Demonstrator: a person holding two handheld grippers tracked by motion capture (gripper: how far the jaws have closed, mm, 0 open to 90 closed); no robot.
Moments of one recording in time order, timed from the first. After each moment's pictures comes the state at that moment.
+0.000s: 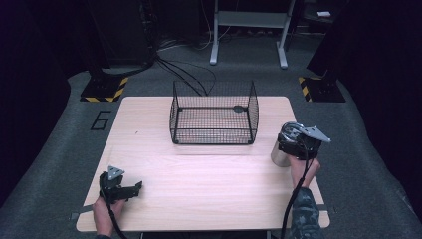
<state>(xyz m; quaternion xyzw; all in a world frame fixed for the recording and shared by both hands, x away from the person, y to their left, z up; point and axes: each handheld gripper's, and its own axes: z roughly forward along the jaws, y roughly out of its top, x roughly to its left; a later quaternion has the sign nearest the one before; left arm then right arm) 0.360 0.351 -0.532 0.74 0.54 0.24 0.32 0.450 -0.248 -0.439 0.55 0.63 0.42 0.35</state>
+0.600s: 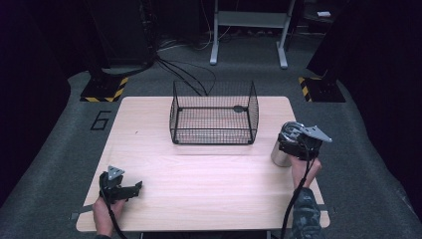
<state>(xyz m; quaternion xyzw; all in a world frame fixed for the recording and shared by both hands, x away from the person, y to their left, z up) 0.360 0.351 -0.532 0.74 0.54 0.24 0.32 0.446 -0.248 -0.432 0.54 0.63 0.42 0.35</state>
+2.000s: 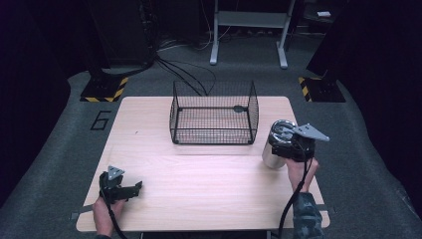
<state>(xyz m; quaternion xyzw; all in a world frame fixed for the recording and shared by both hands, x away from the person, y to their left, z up) 0.360 0.350 -0.532 0.74 0.55 0.24 0.32 0.420 -0.216 -0.394 0.48 0.68 0.45 0.33</state>
